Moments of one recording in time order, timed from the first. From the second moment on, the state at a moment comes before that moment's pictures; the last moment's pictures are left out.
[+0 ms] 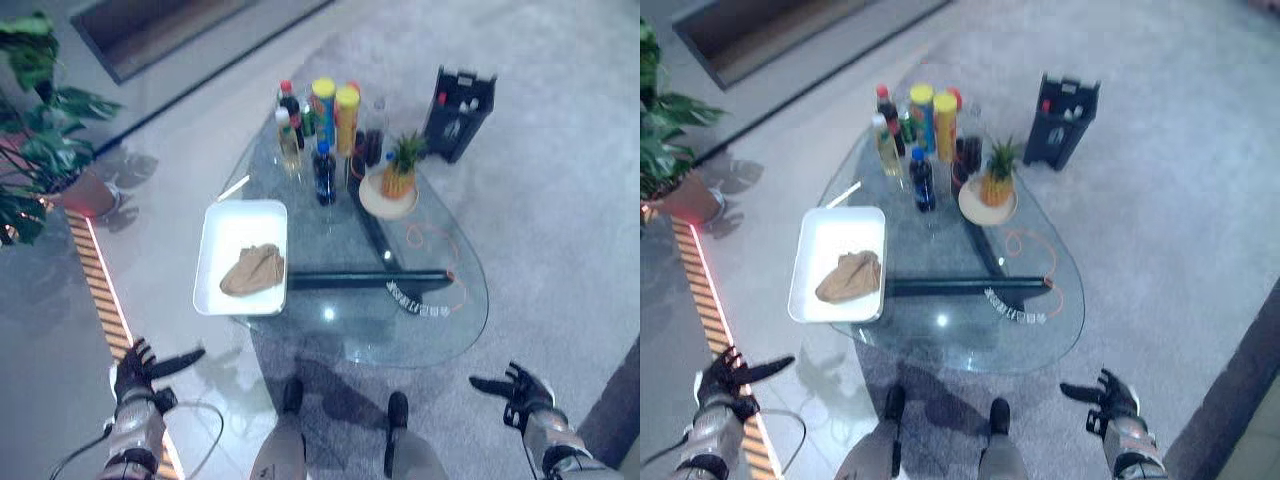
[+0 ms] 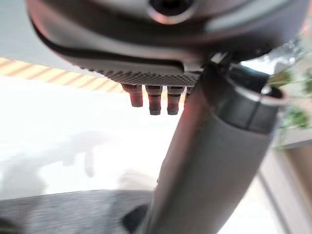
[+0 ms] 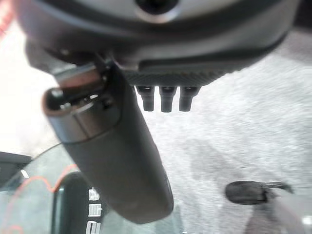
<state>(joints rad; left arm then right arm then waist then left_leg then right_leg) -0.15 0.46 0.09 1.15 -0.53 -0.24 0.14 -0.21 -0.45 -0.02 1.26 0.40 -0.07 -0.05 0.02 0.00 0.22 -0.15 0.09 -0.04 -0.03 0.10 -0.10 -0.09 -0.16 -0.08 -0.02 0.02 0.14</state>
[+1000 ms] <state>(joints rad) 0.01 0.32 -0.05 1.36 -0.29 -0.05 -0.10 -0.02 -0.33 -0.01 1.40 0.21 0.08 -0.02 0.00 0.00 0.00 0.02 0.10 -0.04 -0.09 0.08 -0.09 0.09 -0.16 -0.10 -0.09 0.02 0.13</state>
